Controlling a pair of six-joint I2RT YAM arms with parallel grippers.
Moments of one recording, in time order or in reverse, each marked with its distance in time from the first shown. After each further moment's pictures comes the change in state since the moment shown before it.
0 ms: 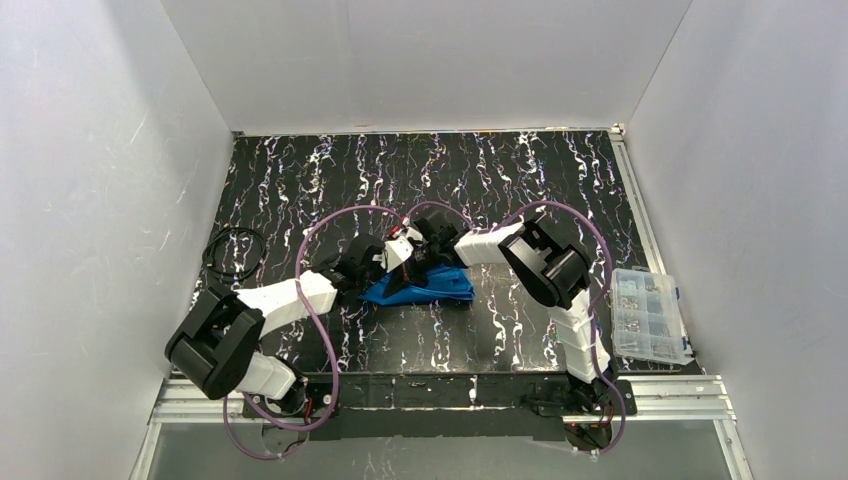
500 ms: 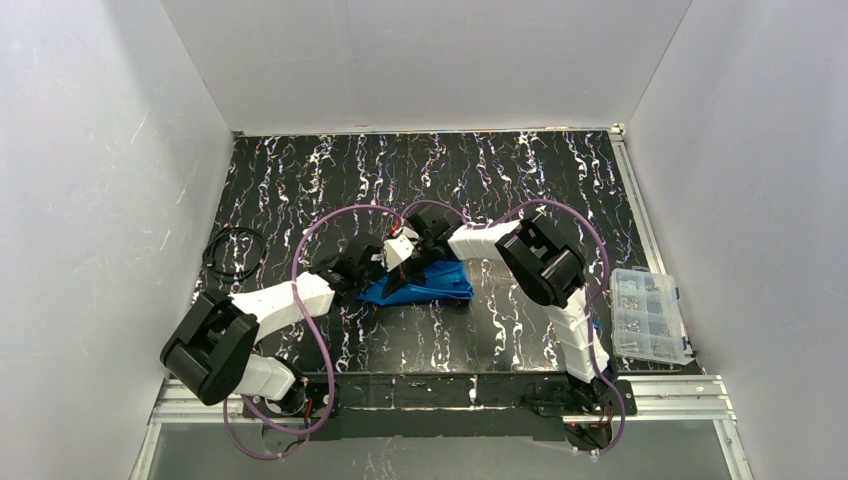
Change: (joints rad) left arm -0.005 -0.031 0.000 -0.003 0.027 -0.006; right arm 0.009 0.030 0.114 -0.195 -0.001 -0.053
